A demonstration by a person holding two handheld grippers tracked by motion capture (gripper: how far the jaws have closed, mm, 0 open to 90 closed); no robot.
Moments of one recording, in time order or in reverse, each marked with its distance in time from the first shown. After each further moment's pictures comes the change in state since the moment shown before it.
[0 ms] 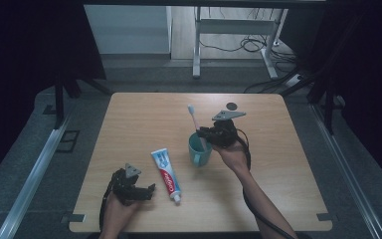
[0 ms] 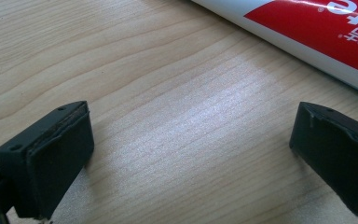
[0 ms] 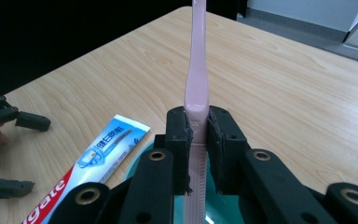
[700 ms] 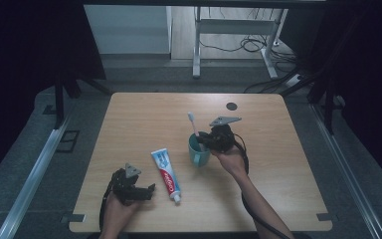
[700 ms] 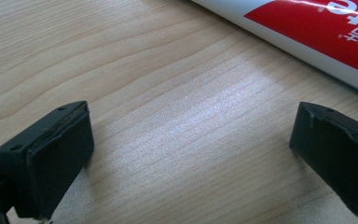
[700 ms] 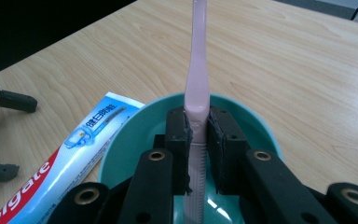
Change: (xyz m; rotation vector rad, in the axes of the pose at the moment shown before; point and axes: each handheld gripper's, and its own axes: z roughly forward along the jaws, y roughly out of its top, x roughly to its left) left arm 0.000 0.000 0.000 0.000 0.000 -0.002; right arm -0.004 -0.020 0.017 0.064 0.002 0.021
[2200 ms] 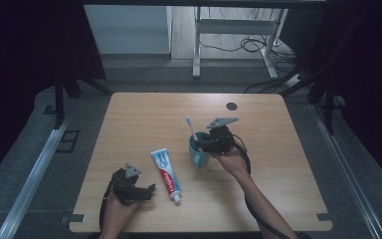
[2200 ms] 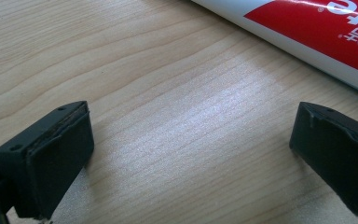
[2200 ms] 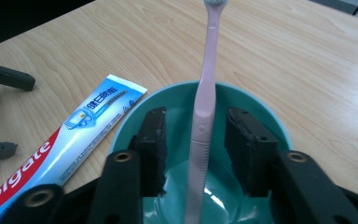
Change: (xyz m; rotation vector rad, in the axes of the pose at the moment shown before) left arm 0.000 0.000 0.000 0.000 0.000 0.002; right arm 0.009 0.003 -0.005 0.053 -0.020 -0.075
